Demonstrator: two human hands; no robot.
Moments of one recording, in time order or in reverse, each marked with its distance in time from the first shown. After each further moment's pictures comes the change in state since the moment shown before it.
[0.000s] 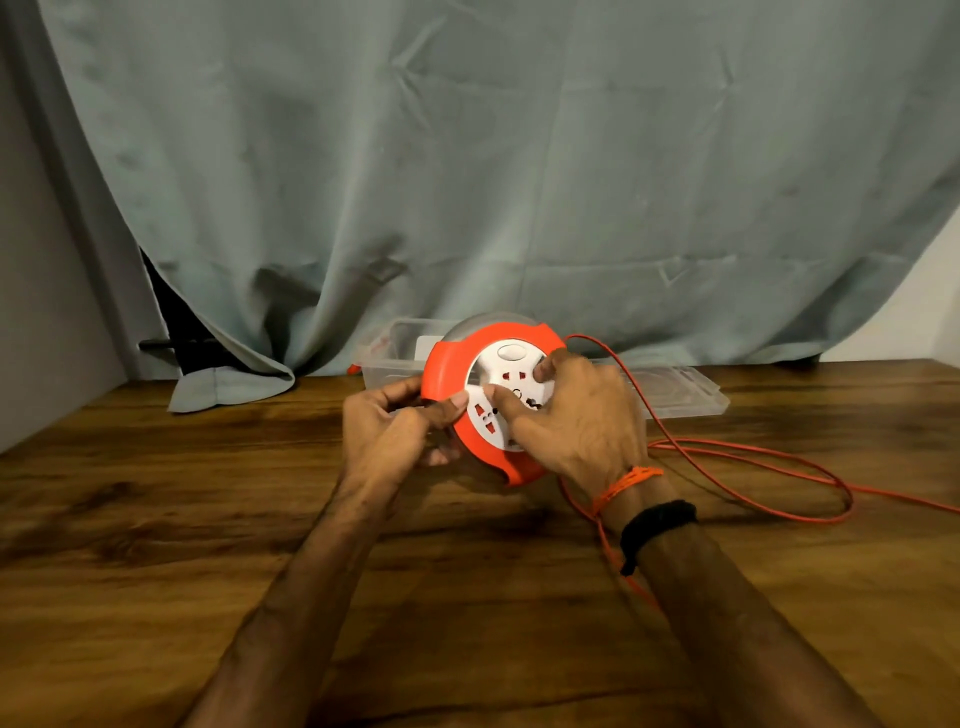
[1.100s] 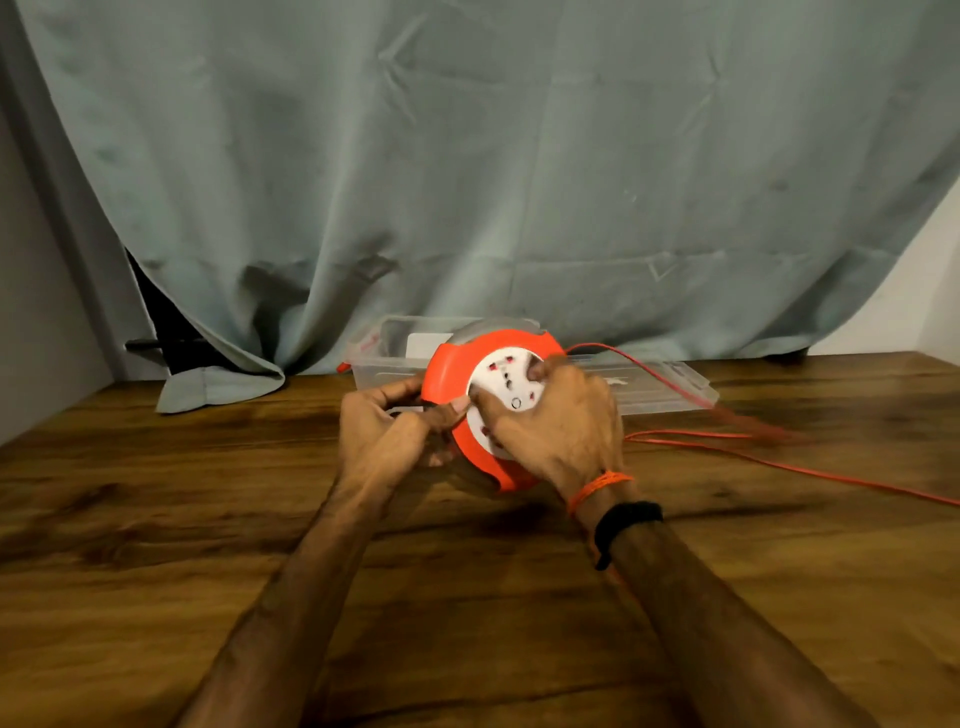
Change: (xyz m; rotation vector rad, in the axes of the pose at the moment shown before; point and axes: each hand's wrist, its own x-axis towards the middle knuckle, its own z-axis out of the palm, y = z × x) left_hand -0.004 0.000 0.004 0.028 -0.038 0.025; right_hand -0.002 0.008 0.020 0.137 0.038 0.082
